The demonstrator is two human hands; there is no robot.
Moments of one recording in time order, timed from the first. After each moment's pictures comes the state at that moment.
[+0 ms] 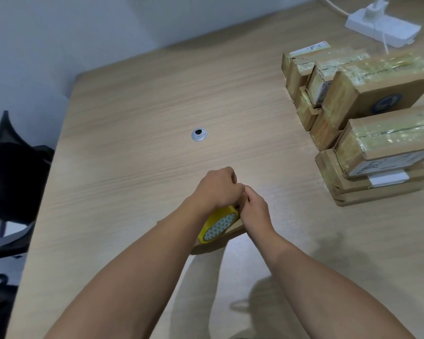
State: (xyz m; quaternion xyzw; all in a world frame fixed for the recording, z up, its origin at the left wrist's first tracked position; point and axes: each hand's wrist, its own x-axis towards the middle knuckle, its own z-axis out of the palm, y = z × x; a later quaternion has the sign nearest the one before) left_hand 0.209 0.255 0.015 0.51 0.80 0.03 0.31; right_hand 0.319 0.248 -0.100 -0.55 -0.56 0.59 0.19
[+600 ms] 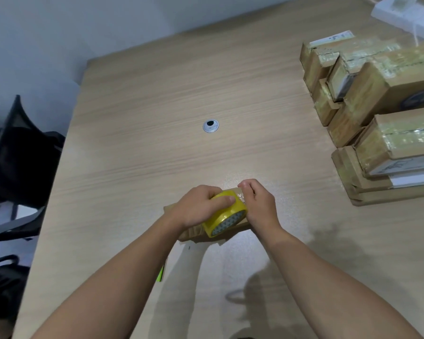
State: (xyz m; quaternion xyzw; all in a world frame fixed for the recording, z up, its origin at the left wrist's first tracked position) left_hand 0.163 0.184 0.012 0.46 0.76 0.14 0.44; right_hand 0.305 0.244 -0.099 -0.54 -0.59 0.56 0.23
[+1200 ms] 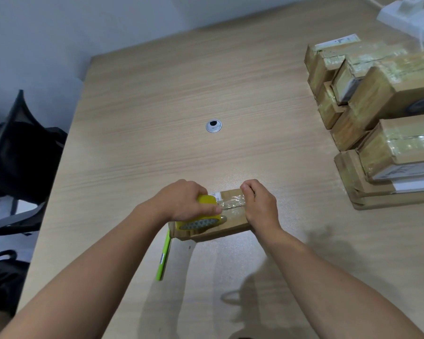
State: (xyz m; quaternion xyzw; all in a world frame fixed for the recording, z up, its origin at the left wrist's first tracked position) left_hand 0.124 0.186 0.024 0.55 0.75 -0.06 0.35; right_hand 0.303 0.246 -0.102 -0.54 -0.62 0.51 0.23
